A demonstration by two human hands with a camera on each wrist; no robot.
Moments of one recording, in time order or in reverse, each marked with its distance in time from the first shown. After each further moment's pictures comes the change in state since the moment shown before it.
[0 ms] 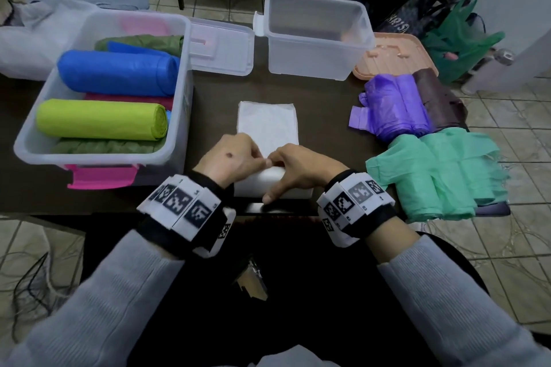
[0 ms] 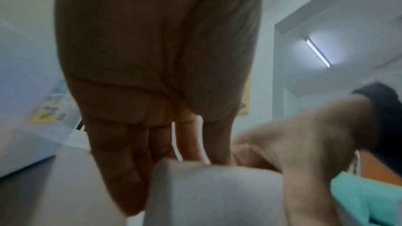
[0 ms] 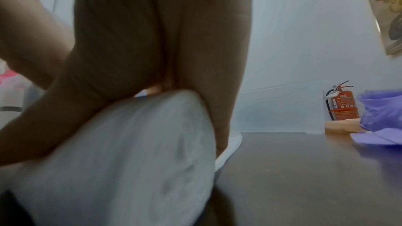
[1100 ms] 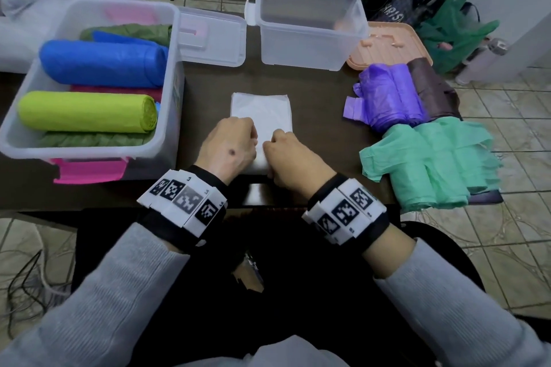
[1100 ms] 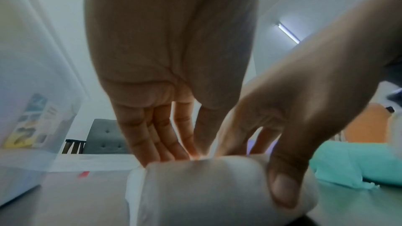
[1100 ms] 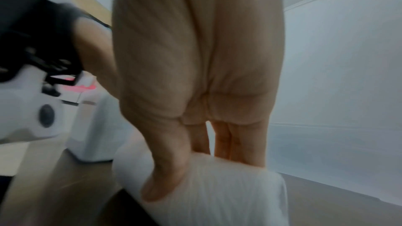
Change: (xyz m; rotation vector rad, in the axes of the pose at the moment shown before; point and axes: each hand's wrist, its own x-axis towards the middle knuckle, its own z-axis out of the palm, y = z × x) left_hand 0.004 0.005 0.011 0.051 0.215 0.083; right_hand -0.017 -0.026 0.013 -0.442 0.185 0.082
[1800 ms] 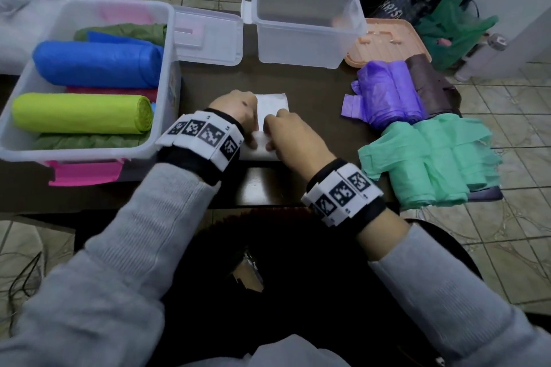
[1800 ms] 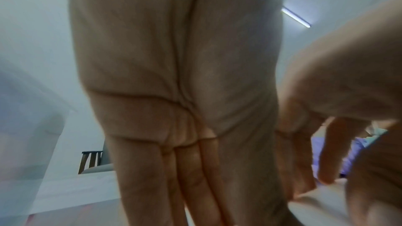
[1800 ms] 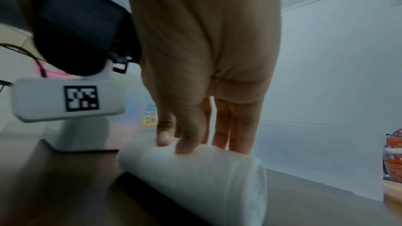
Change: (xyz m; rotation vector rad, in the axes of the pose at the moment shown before) left_hand 0.046 0.025 -0.030 0.241 -0.318 -0.065; right_hand 0.017 0.015 -0.011 0.100 0.212 0.026
